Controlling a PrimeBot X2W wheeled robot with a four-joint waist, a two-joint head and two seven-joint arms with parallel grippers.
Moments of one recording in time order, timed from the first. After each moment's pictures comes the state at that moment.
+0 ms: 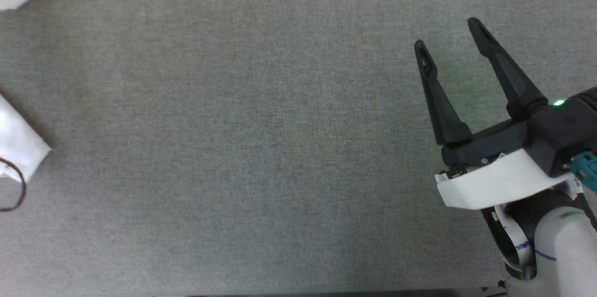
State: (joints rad) left arm -1.20 0.58 0.03 0.78 -0.40 0.02 0.90; right arm -0.28 -0.06 0.18 -0.41 0.01 0.13 0.19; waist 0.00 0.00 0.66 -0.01
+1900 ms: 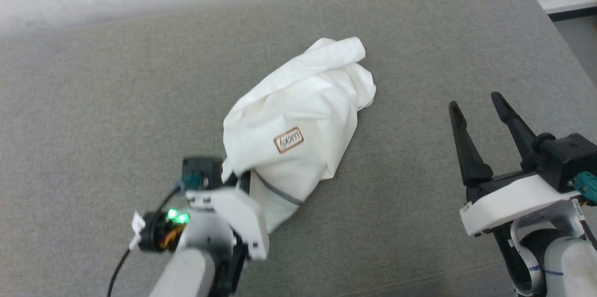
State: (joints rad) left arm -0.22 0.14 -0.35 0.04 -0.32 0.27 0.36; right arm -0.11 -0.05 0.03 -0.26 0.10 0.13 0.16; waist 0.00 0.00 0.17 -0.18
